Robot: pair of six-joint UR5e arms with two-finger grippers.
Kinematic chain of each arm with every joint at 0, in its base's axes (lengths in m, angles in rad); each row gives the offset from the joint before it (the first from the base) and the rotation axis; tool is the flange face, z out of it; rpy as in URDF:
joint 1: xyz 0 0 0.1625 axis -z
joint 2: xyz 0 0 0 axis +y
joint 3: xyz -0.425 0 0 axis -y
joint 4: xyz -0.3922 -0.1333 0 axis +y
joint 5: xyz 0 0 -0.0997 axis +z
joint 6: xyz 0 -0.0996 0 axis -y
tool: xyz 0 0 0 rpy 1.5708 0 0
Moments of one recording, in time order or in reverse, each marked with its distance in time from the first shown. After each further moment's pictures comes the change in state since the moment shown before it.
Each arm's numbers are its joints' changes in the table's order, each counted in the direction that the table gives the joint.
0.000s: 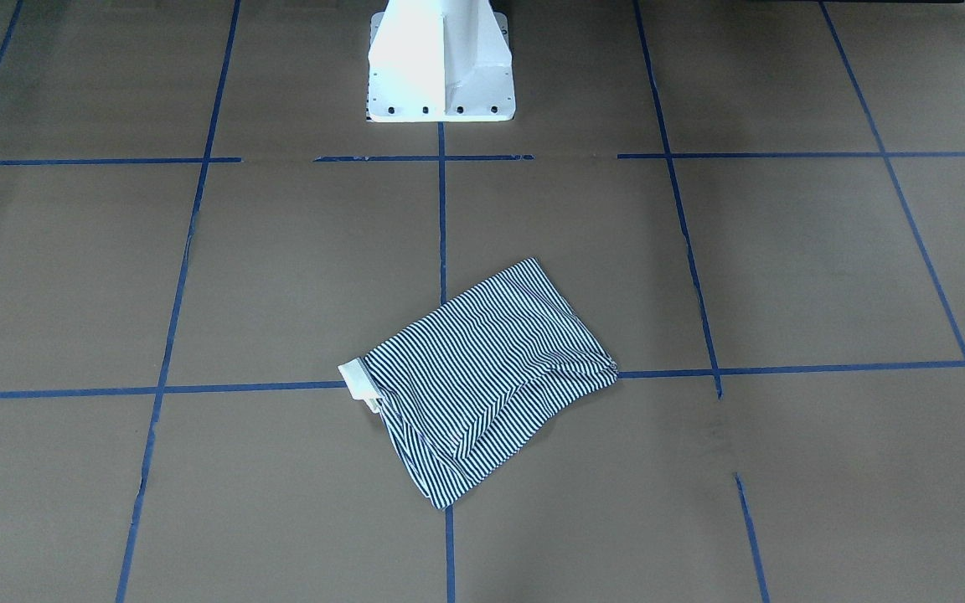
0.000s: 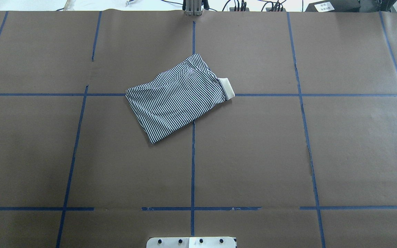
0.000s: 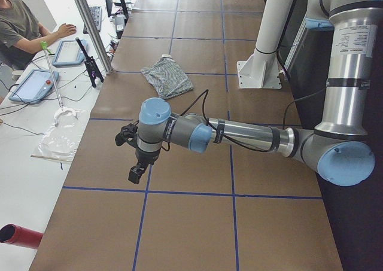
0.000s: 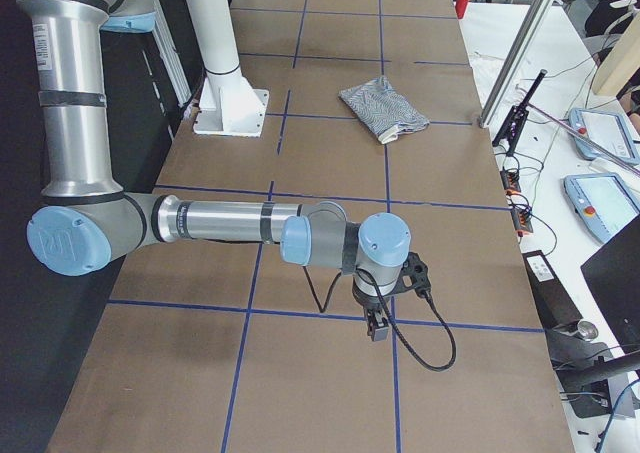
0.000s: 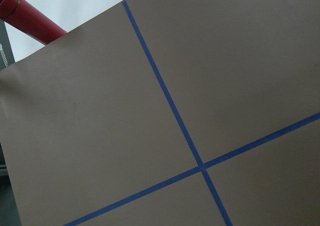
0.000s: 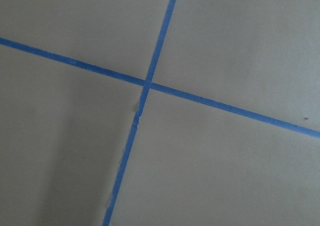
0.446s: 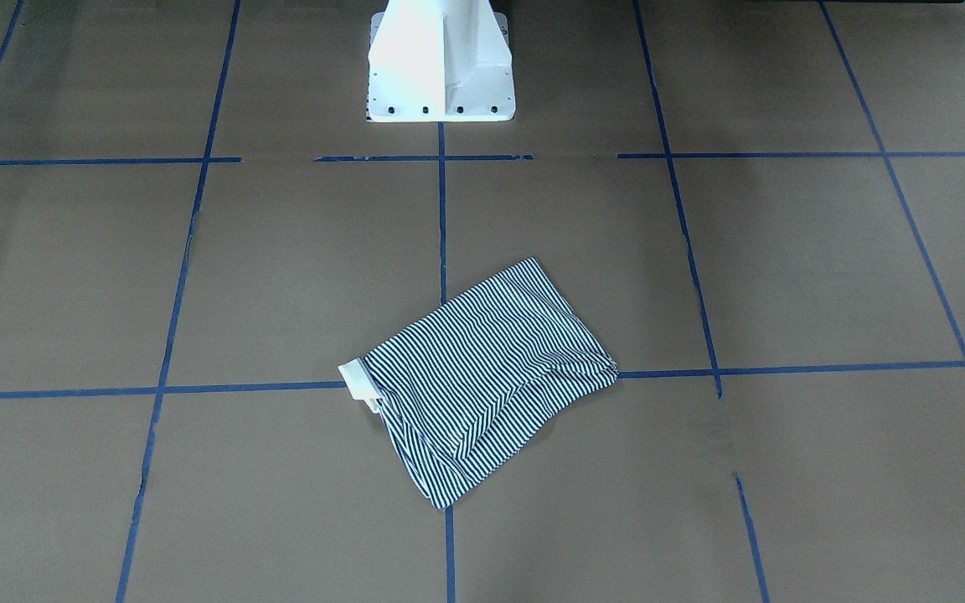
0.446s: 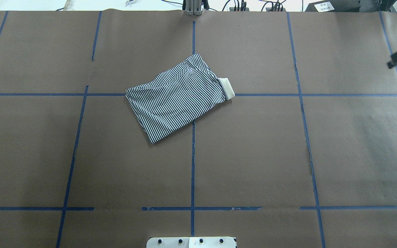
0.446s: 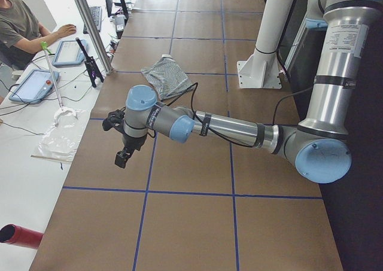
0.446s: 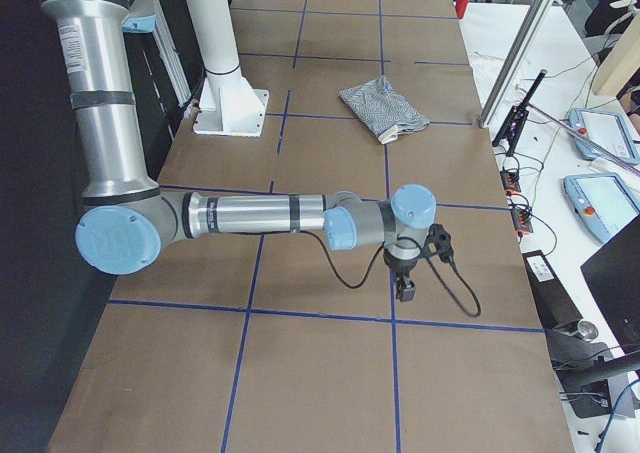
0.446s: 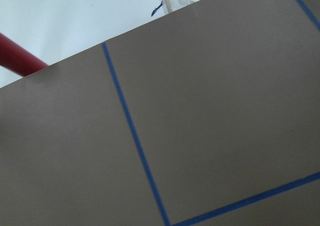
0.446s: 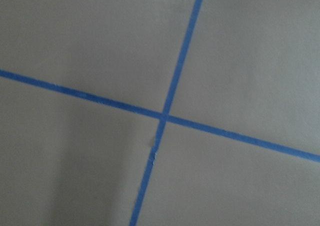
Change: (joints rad) left arm -0.015 0.103 0.037 0.014 0.016 -0.047; right arm 0.065 -0.057 -0.090 -0.079 -0.004 0.077
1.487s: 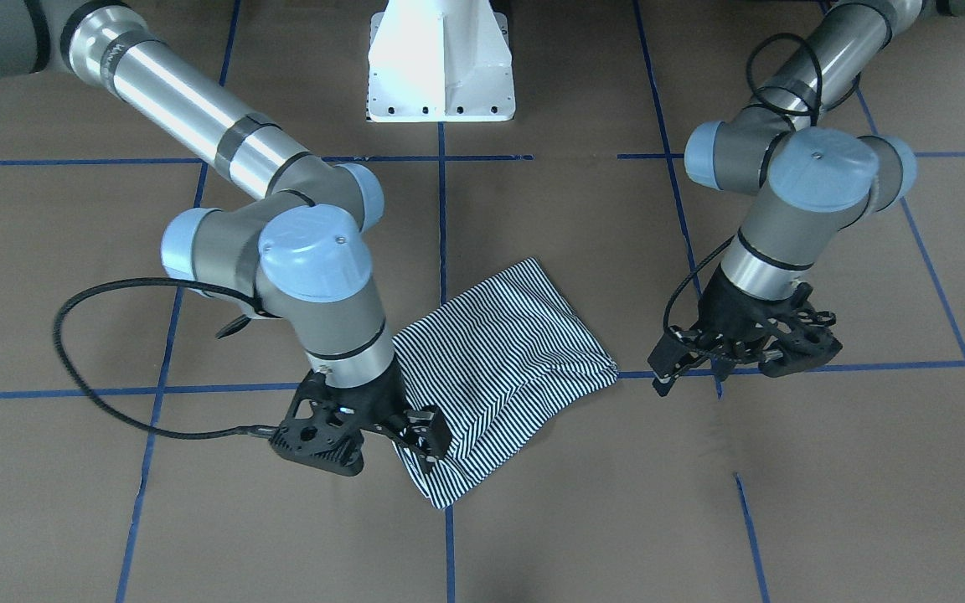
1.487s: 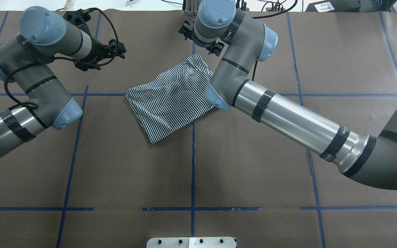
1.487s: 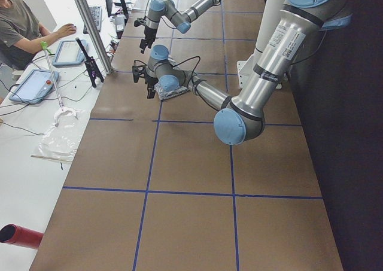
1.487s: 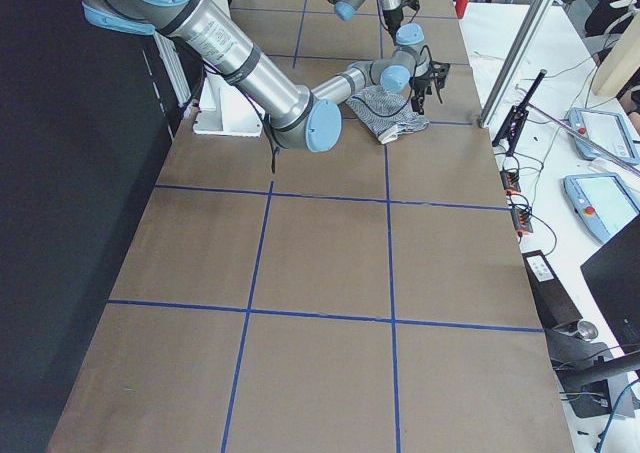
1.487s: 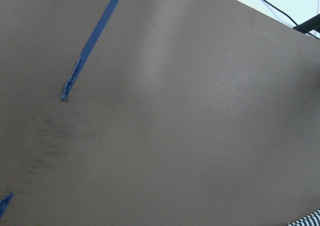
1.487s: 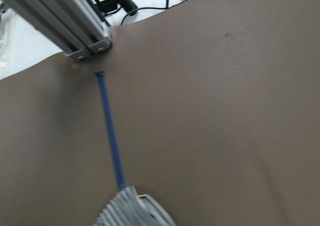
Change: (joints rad) left arm -0.613 0.352 0.105 0.304 -0.228 -1.374; right arm 0.754 -0.834 -0.361 -0.415 0.425 1.601
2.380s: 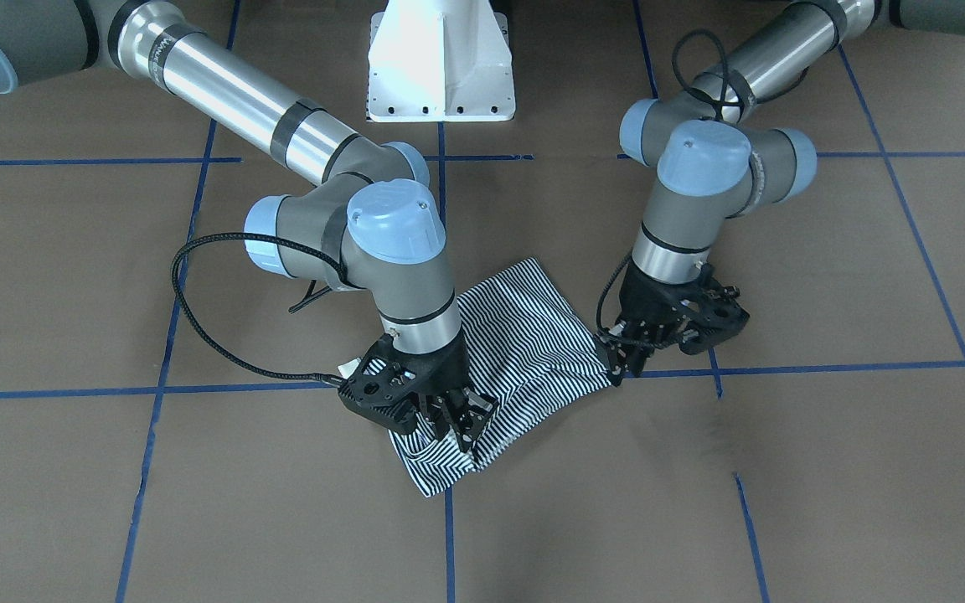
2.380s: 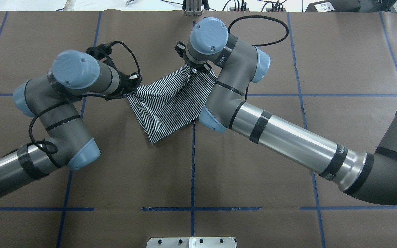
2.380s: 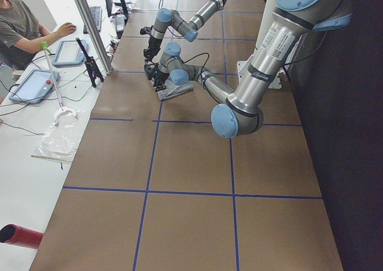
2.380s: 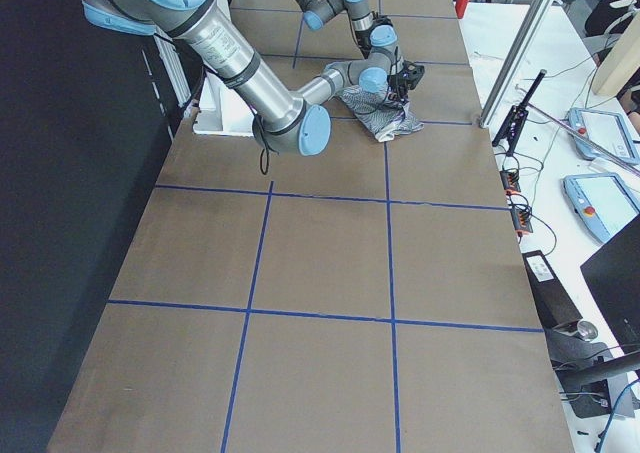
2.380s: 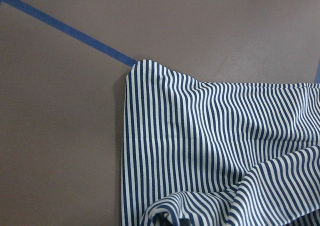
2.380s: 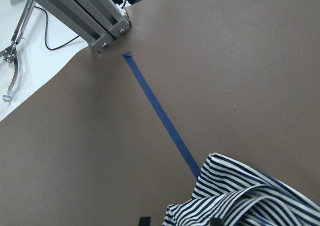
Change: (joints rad) left arm -0.150 0.115 0.083 -0.033 -0.199 -0.307; right arm 0.131 -0.163 -0.183 -0.126 0.191 0.413
